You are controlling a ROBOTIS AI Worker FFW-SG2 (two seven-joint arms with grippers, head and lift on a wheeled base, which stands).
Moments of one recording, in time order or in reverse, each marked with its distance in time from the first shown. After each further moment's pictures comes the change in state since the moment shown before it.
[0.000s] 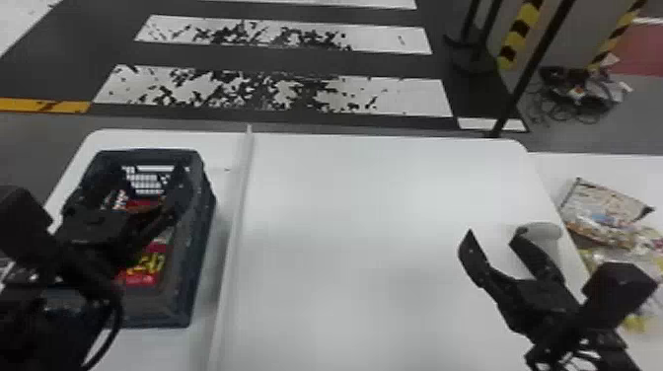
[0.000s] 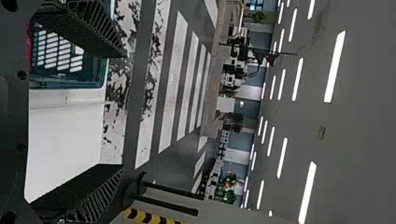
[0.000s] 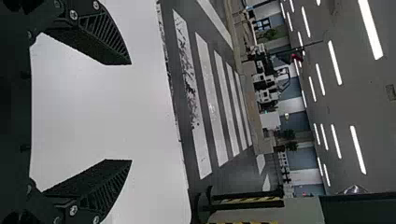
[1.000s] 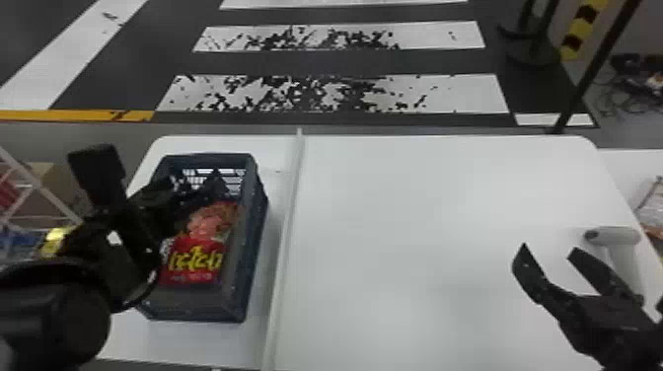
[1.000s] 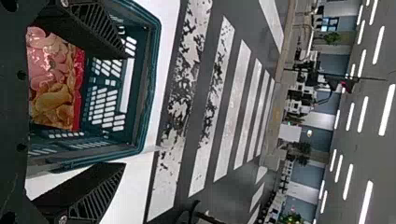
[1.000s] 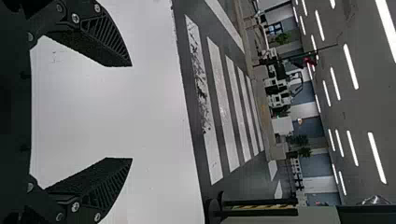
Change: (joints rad) left arm -0.285 -0.003 0.145 0.138 0.017 0.529 -0.011; right arm 0.002 -0.004 0.003 0.013 0.014 0.034 0.018
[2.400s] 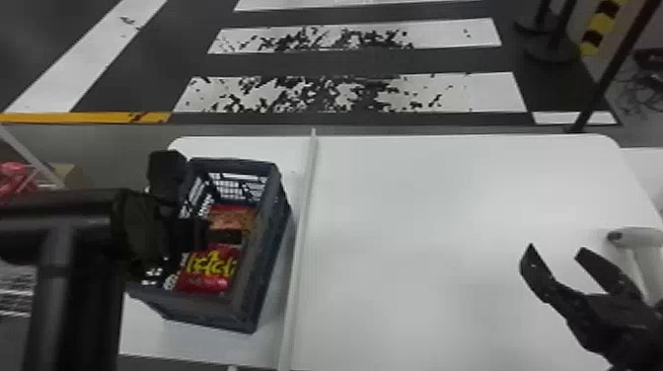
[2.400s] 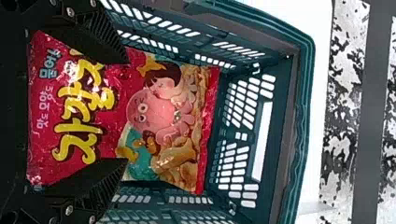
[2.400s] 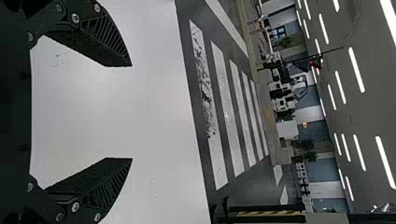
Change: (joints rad) left arm -0.309 0.044 -0.099 0.167 -0.253 0.772 -0.021; right arm -0.046 -0.016 0.030 0.064 -0.006 -0.009 -0.003
